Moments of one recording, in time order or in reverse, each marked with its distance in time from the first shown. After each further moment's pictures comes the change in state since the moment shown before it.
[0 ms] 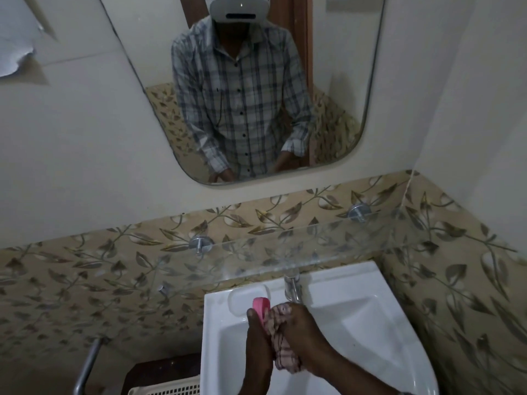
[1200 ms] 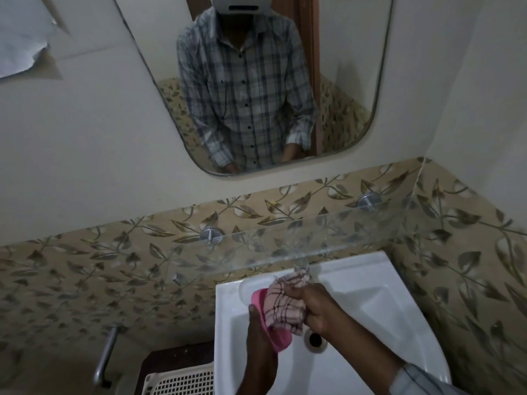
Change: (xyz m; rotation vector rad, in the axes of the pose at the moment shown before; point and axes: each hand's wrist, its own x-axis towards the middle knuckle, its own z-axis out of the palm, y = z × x) left_hand 0.010 -0.004 -0.030 -0.246 -0.172 0.004; right_hand 0.007 -0.034 -0.012 0.750 -0.015 0.339
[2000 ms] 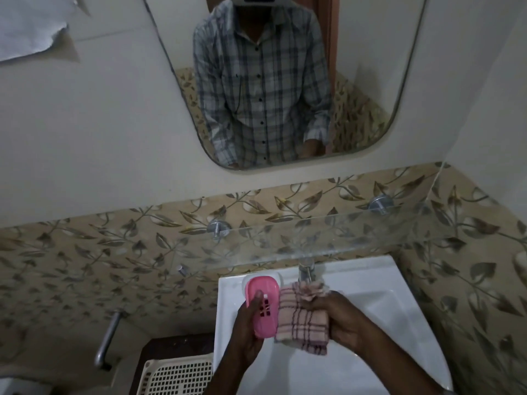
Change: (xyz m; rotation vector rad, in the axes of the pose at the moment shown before) left_hand 0.011 0.032 -0.021 -0.026 -0.073 -0.080; right_hand -0.003 0.005 -0.038 -0.105 -0.230 0.020
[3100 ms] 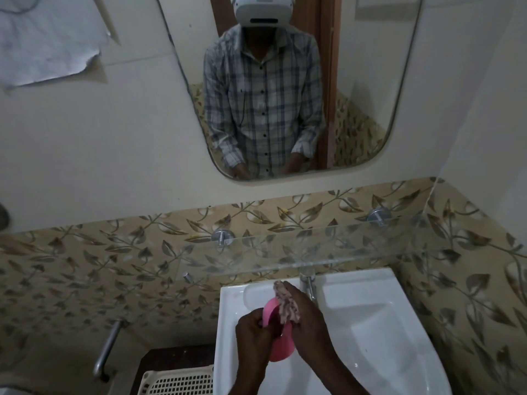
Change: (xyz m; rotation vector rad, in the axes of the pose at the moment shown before) left_hand -0.035 -0.007 0.023 0.695 0.231 0.485; right_hand -0.009 0.036 0.049 -1.019 0.227 -0.761
